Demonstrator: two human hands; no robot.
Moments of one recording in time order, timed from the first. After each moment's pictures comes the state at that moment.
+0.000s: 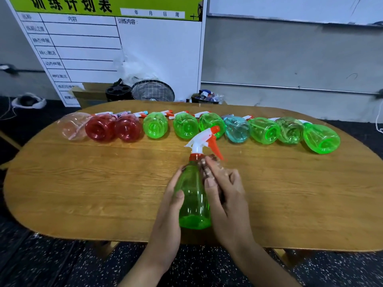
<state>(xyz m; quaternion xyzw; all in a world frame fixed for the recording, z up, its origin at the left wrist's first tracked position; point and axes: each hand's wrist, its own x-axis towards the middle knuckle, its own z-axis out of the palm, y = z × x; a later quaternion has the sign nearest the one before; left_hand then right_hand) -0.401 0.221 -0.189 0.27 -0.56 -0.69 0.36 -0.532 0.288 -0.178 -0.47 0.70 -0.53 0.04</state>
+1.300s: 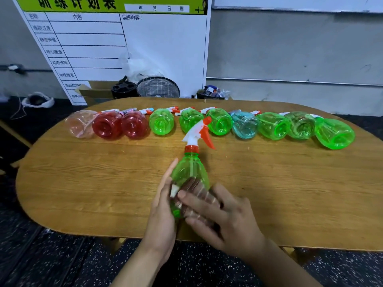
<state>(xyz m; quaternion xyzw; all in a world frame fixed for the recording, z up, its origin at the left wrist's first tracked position) -0.394 0.208 -0.177 0.29 -0.51 -0.72 0.38 -0.533 0.296 -0.184 -0.71 0.58 -0.38 -0.14</state>
